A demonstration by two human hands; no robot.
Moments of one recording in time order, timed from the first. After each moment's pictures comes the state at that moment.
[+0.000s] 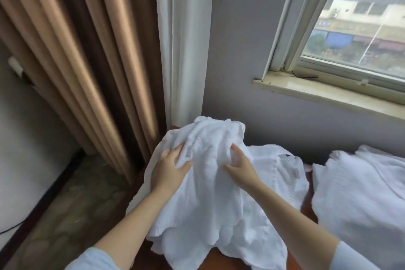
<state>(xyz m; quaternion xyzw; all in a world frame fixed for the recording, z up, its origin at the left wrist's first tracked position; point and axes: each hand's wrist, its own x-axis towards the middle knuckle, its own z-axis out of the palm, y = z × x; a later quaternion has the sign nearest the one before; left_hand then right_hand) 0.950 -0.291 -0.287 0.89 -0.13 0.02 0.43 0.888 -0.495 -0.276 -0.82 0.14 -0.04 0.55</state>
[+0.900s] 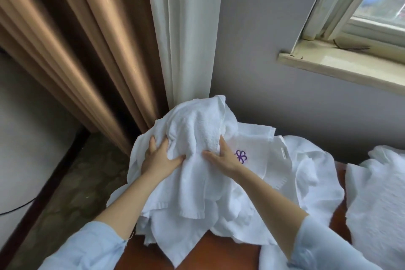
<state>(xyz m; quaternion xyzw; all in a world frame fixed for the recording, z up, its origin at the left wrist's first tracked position) 1.067 -0.284 -0.372 0.95 -0.02 -0.13 0.29 1.001 -0.487 -0.367 -0.79 0.10 0.07 0.60</state>
